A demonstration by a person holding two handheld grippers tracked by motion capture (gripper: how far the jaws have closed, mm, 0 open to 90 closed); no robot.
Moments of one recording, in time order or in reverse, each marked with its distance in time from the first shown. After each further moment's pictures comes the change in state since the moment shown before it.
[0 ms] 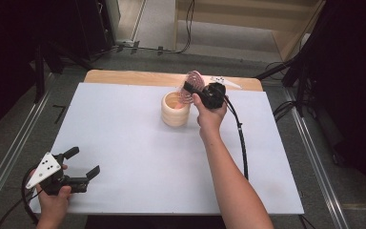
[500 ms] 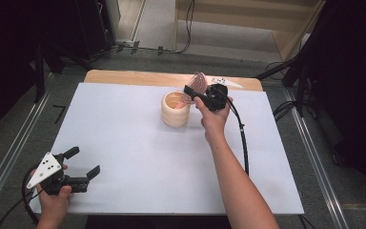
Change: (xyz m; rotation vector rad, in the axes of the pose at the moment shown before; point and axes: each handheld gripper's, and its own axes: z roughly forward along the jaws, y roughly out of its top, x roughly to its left) left arm 0.000 0.000 0.001 -0.002 0.004 0.003; right arm -0.003 0.001 -0.008 0.051 -0.016 -0.058
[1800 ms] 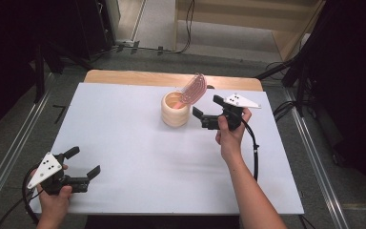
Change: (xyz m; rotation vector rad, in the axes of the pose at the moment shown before) left arm -0.001 0.000 0.000 0.001 0.004 0.003; right arm 0.023 -0.022 -0.077 -0.036 0.016 -0.214
